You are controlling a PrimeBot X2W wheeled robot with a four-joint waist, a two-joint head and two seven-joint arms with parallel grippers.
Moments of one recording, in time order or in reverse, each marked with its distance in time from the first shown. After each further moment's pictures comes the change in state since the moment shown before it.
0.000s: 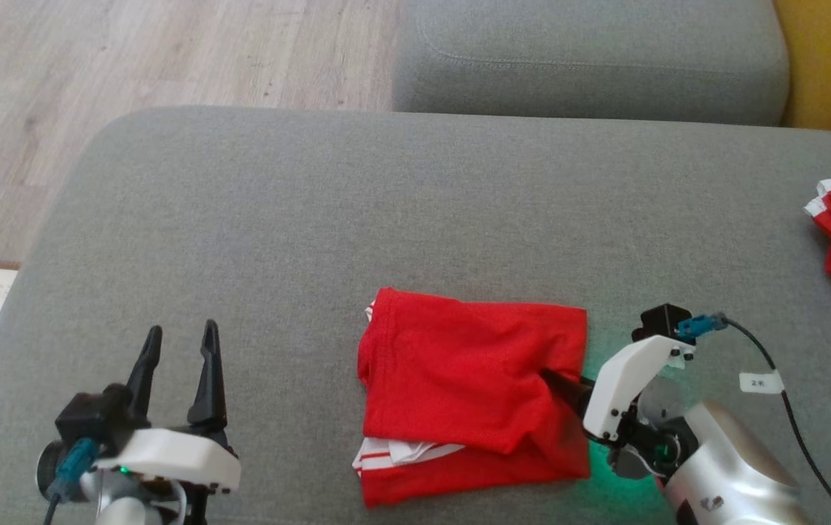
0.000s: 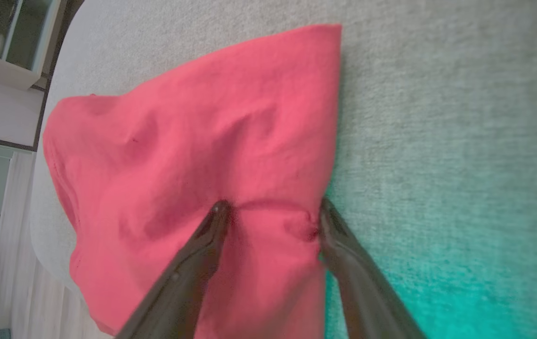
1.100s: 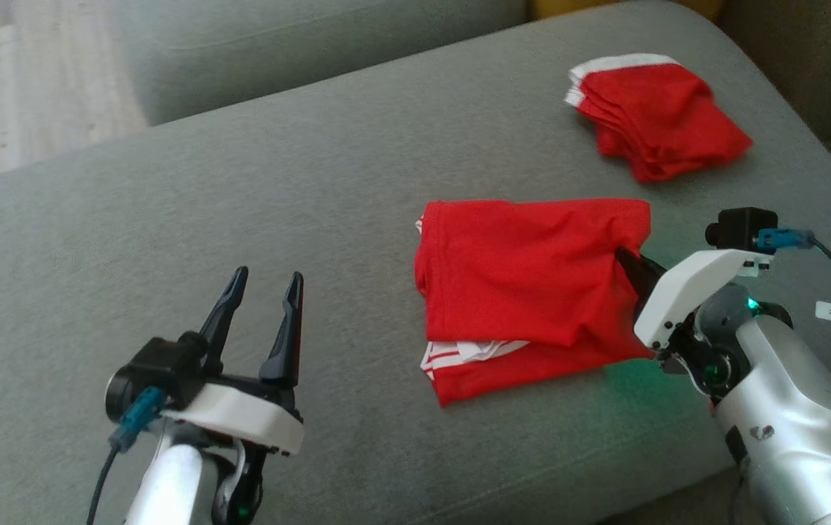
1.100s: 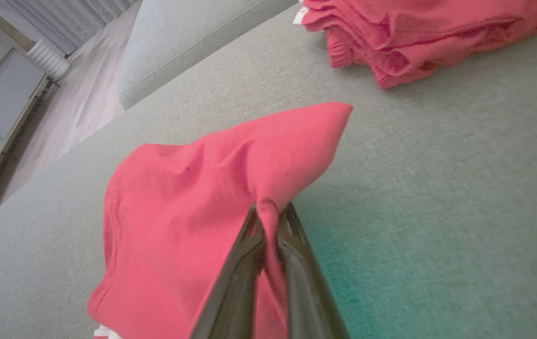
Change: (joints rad) left arm -0.109 -0.010 -0.168 -0.021 -0.001 -0.044 0.000; right arm -0.140 -0.128 0.035 -0.070 -0.027 0.000 -0.234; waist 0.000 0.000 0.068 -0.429
